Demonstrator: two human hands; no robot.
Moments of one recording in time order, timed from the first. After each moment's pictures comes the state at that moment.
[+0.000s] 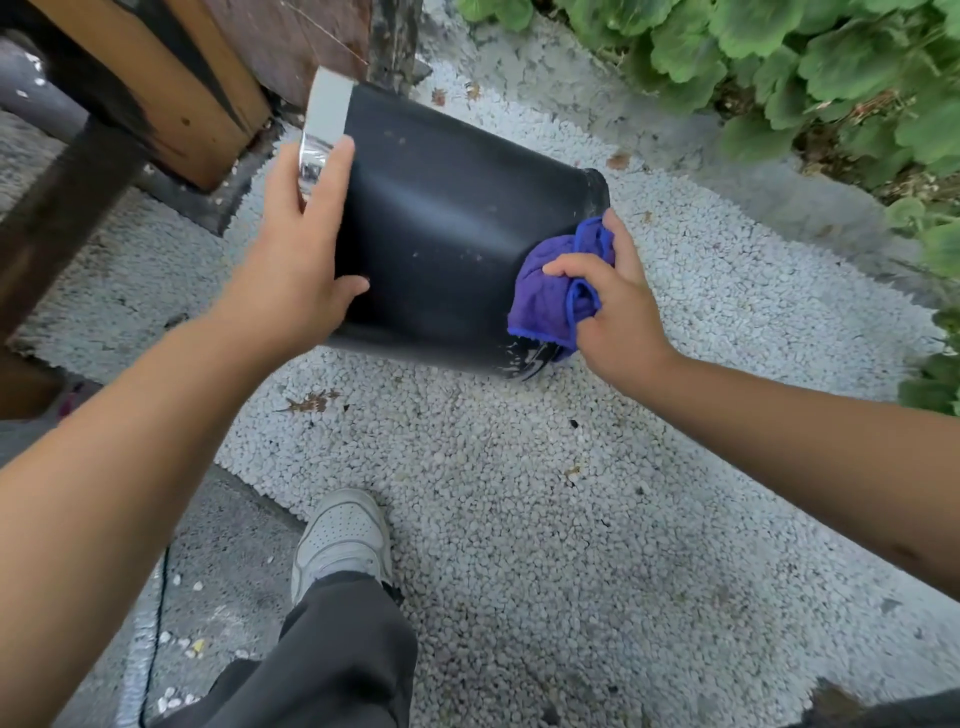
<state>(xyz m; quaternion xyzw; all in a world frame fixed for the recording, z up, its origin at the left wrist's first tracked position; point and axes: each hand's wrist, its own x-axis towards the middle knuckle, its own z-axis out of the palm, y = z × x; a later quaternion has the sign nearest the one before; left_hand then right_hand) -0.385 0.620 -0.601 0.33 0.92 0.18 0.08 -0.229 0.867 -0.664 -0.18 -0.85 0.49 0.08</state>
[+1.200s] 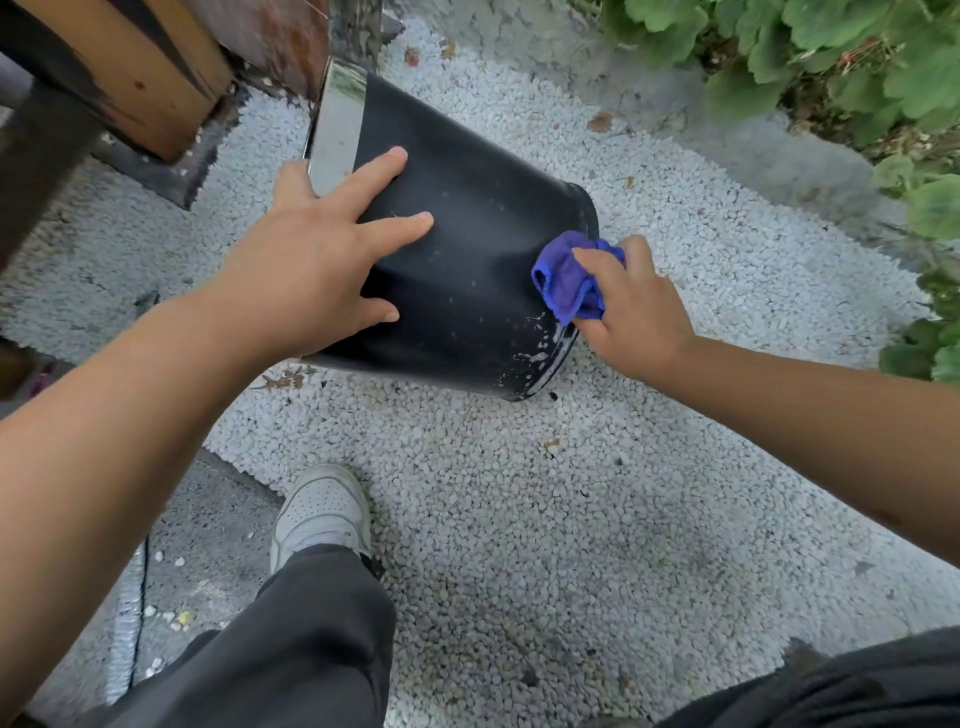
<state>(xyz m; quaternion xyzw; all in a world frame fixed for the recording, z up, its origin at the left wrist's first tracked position) -0.357 0.646 -0.594 0.48 0.88 0.00 0.05 -0.189 0.908 -0.689 -0.13 -0.97 0.19 0.01</state>
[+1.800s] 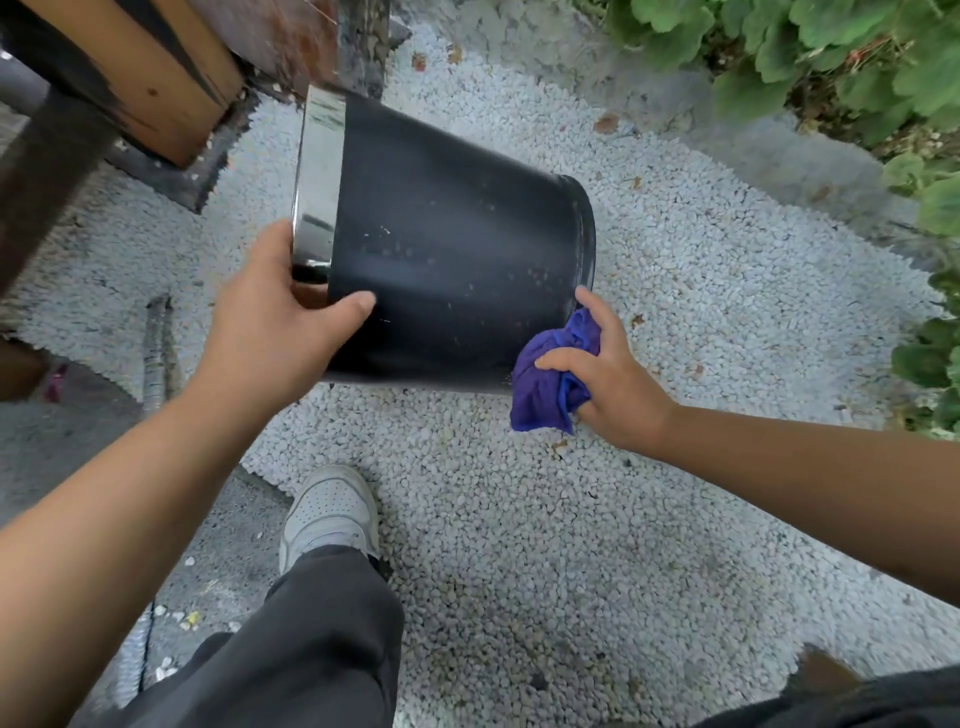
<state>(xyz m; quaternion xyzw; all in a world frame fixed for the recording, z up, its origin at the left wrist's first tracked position) -0.321 0.609 -0.602 0.15 0.89 0.42 0.14 -0.138 0.872 -0.726 -0.05 -0.93 0.35 -0.04</state>
